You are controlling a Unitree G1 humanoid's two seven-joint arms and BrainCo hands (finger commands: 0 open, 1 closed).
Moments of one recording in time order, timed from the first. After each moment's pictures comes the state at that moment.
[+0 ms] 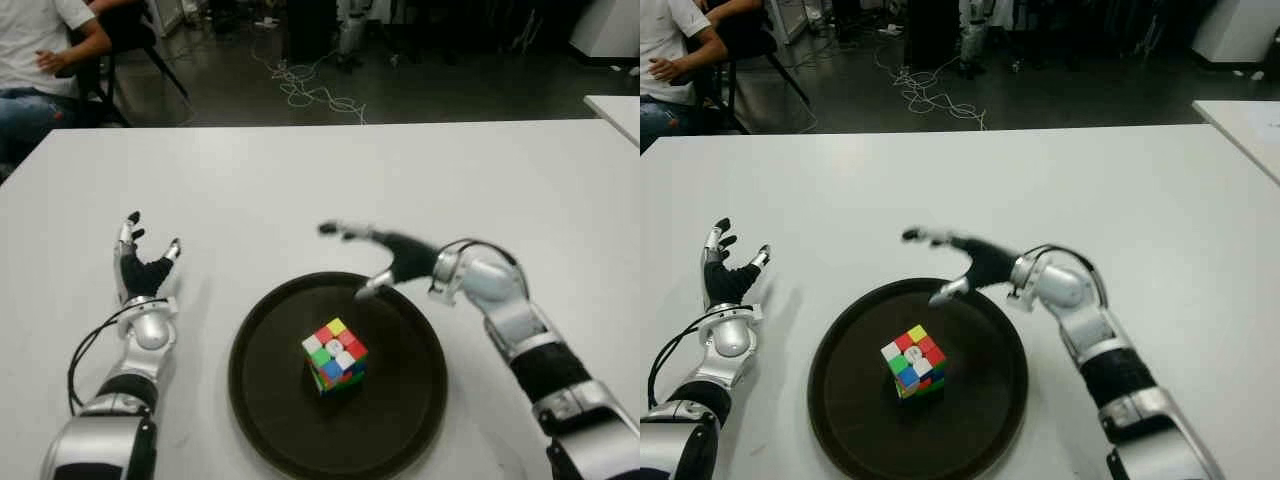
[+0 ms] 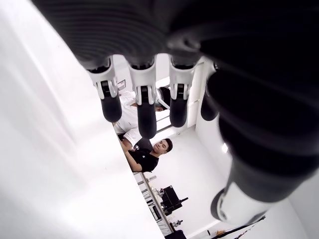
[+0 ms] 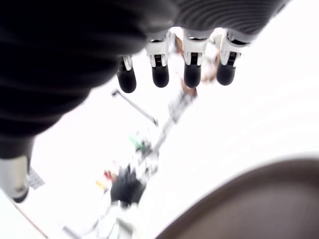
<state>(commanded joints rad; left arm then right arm) -0.49 0.23 0.06 1.23 0.20 -0.64 0.57 -0.43 -0.32 0.22 0.48 -0.08 -0.56 0.59</state>
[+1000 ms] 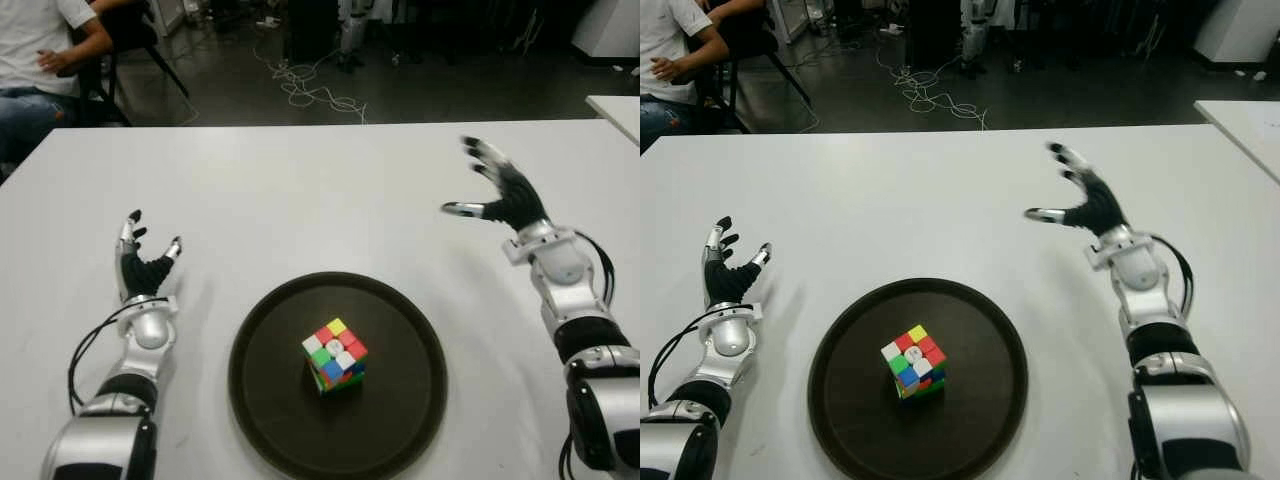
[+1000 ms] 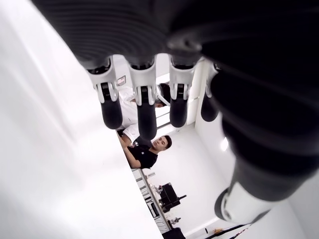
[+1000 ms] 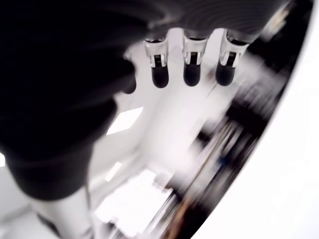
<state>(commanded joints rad) -0.48 0.25 0.06 1.23 0.21 -0.66 0.56 -0.64 -0.33 -0.06 1.18 -0.09 -0.70 -0.04</state>
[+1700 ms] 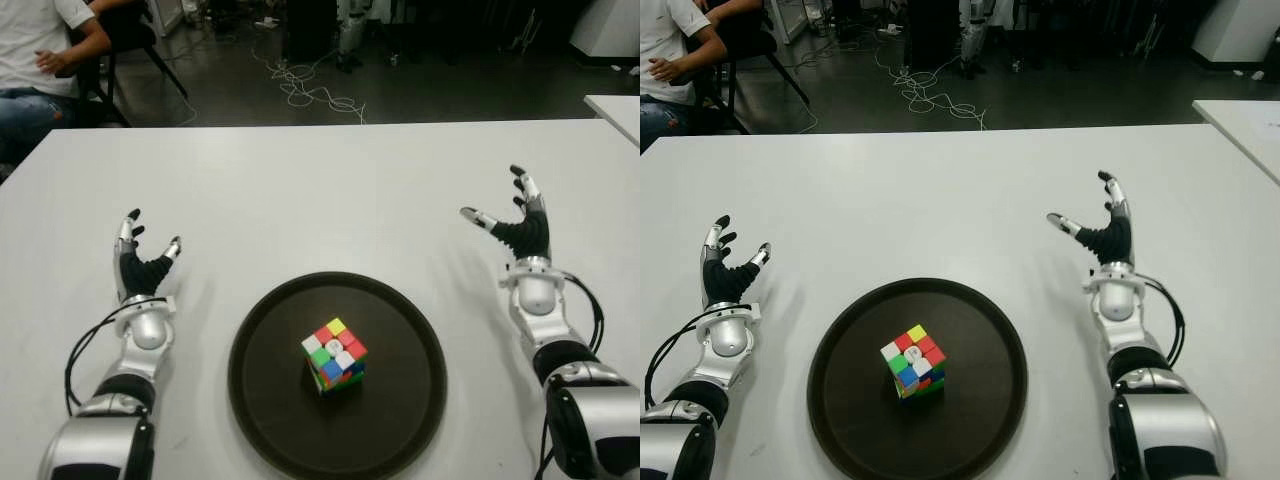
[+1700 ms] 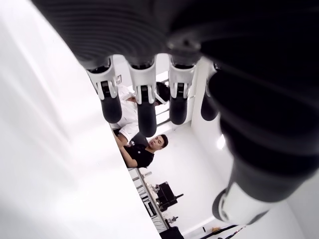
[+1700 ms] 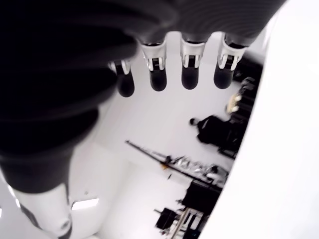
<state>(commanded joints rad) -0.48 0.26 0.06 1.24 0.21 -0.66 0.55 -0.58 -0.25 -0.07 1.23 -0.14 -0.71 -0.32</state>
